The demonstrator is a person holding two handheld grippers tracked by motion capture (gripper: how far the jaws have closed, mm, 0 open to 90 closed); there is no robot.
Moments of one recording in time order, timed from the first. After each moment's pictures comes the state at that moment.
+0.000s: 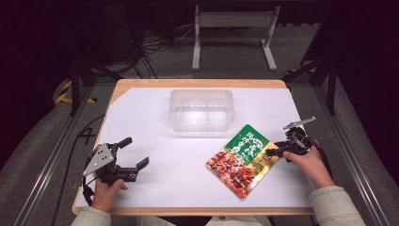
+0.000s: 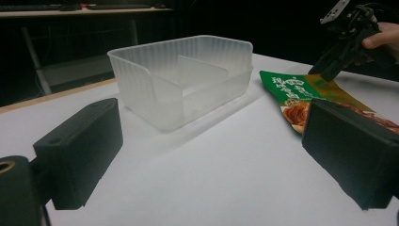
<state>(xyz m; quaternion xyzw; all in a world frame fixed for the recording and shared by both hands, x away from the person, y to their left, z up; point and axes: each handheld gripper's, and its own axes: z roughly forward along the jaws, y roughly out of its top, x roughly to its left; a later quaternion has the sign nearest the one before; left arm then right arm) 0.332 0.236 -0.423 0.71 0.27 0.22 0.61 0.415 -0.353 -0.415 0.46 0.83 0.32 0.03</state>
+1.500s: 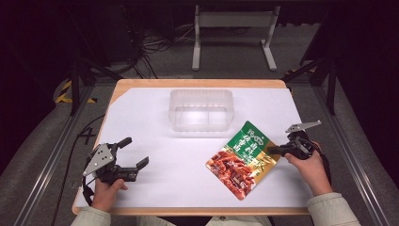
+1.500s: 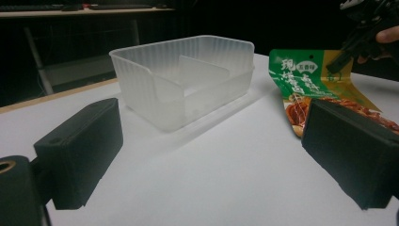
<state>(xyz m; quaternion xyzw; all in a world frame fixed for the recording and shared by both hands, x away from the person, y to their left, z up) 0.332 0.235 -0.423 0.71 0.27 0.22 0.60 0.389 -0.344 -0.395 0.42 0.83 0.37 0.05</state>
